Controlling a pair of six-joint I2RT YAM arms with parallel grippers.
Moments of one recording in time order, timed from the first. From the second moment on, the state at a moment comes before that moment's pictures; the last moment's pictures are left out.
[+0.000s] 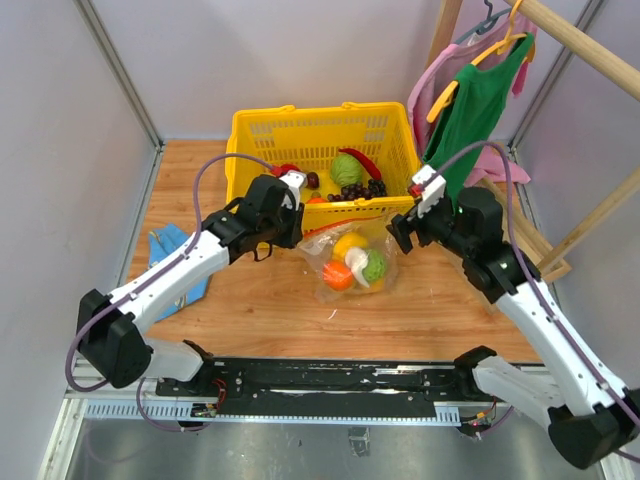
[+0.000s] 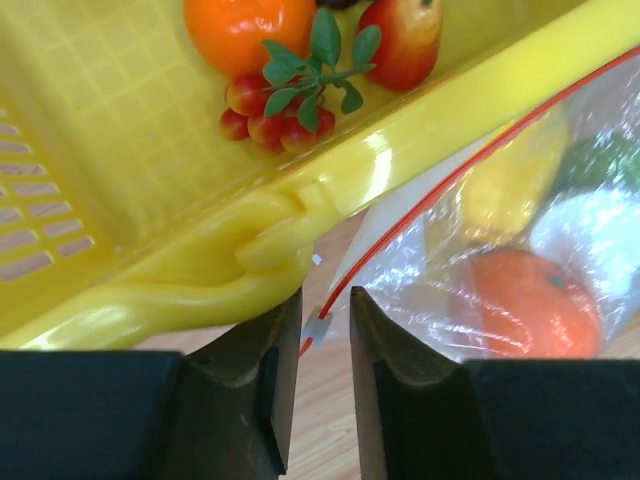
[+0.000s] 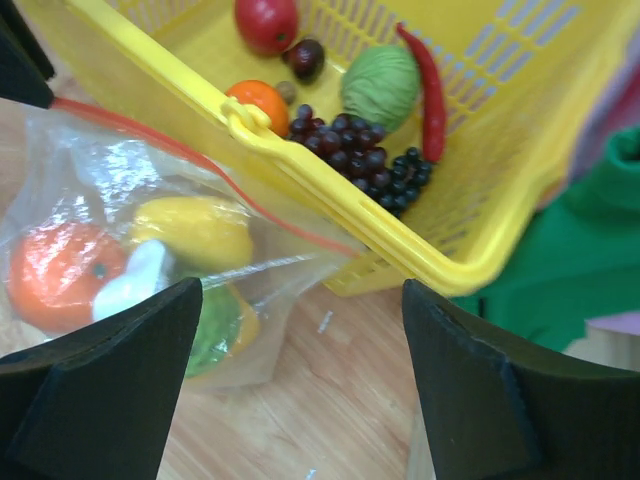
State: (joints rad) left arm -0.62 1.35 1.14 -0.53 -0.05 -0.22; right arm 0.45 0.98 1.00 -0.38 -0.23 -0.28
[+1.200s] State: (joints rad) left arm -0.60 0.69 0.92 -0.47 -0.40 -0.47; right arm 0.44 0.49 0.82 -0.57 0.50 0.00
